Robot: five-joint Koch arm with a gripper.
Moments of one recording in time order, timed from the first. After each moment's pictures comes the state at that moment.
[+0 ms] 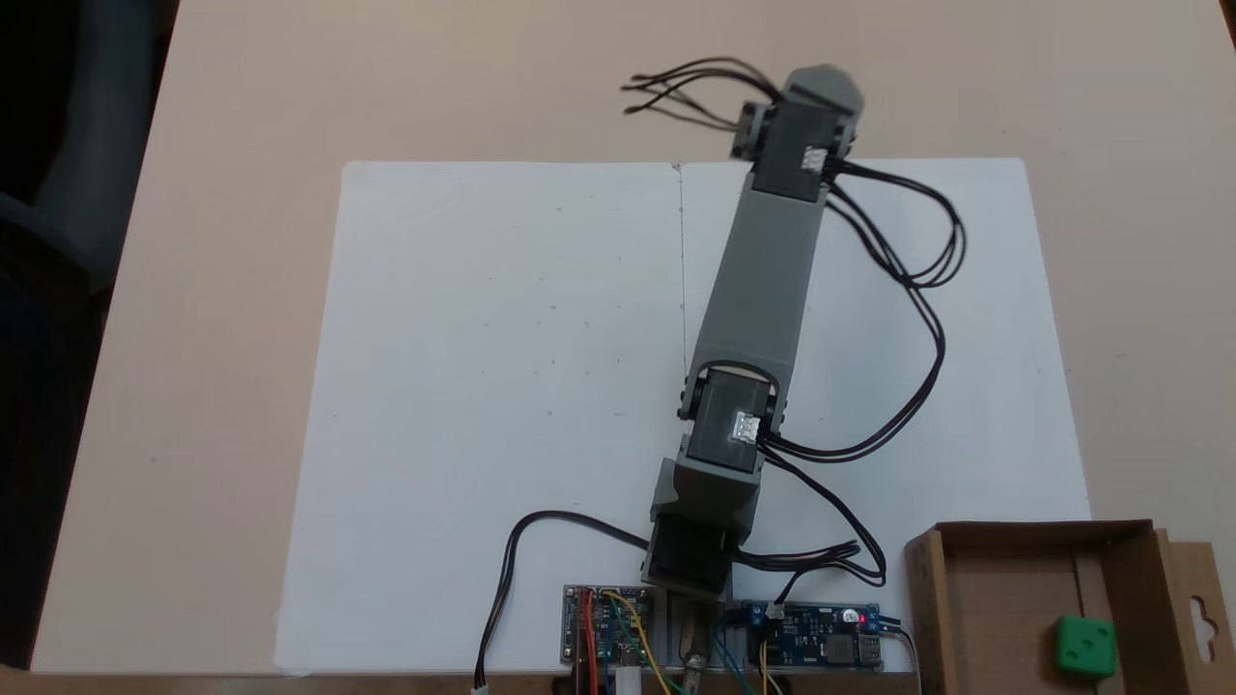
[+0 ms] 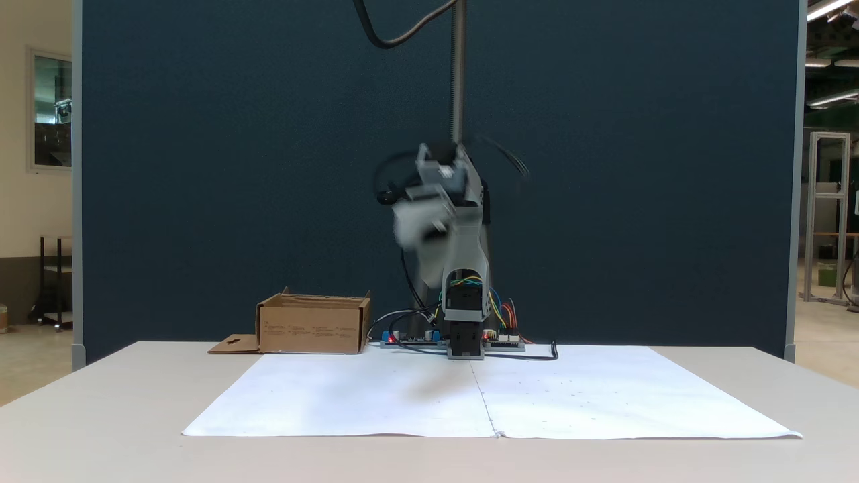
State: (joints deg) arm 12.9 89.4 76.6 42.9 10.9
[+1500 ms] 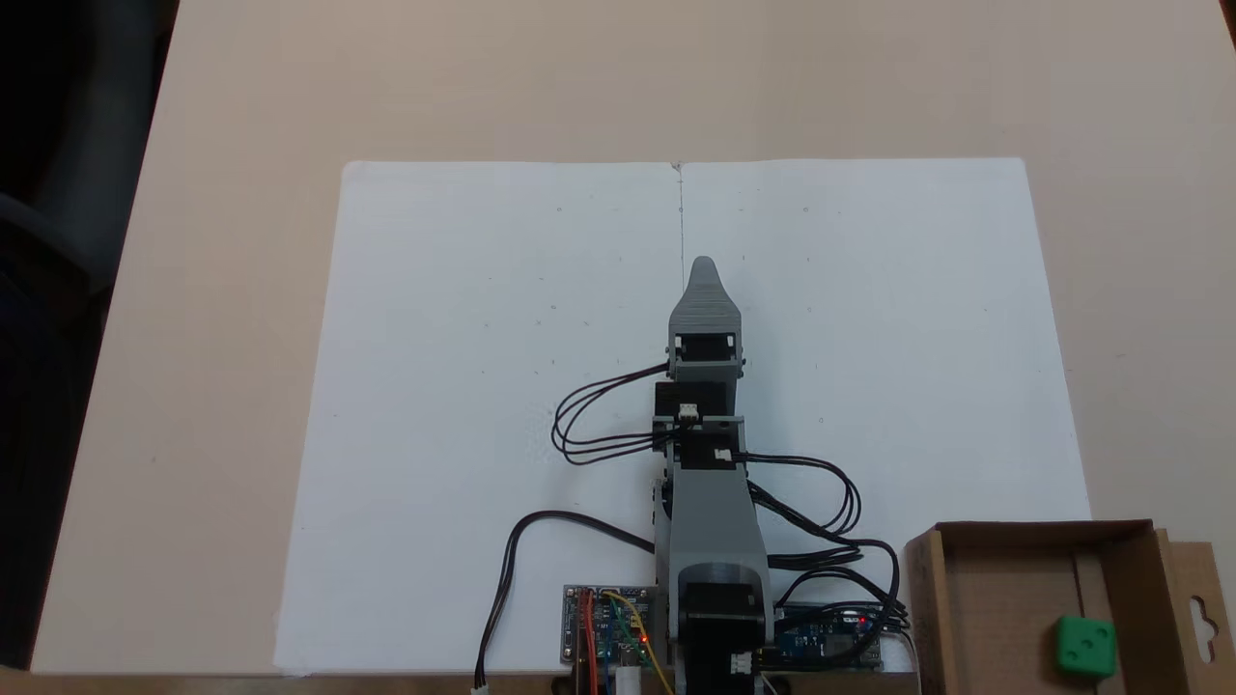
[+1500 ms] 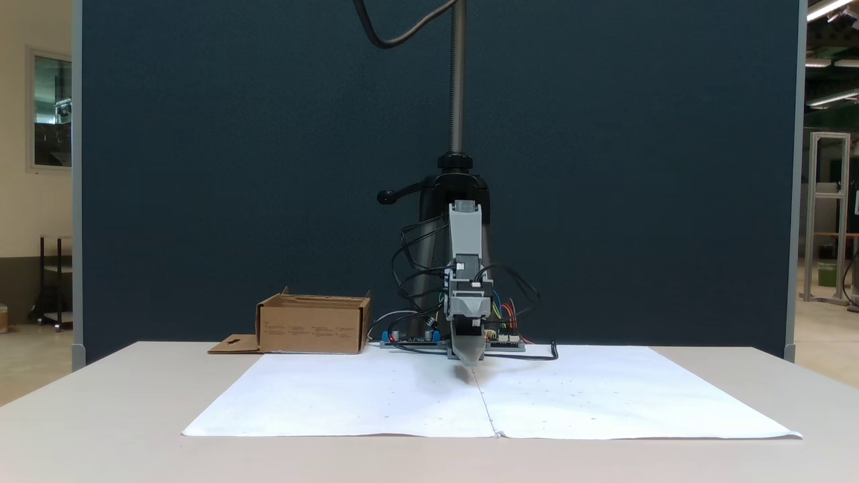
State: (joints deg) arm 0.4 129.1 173.7 -47.5 -1.3
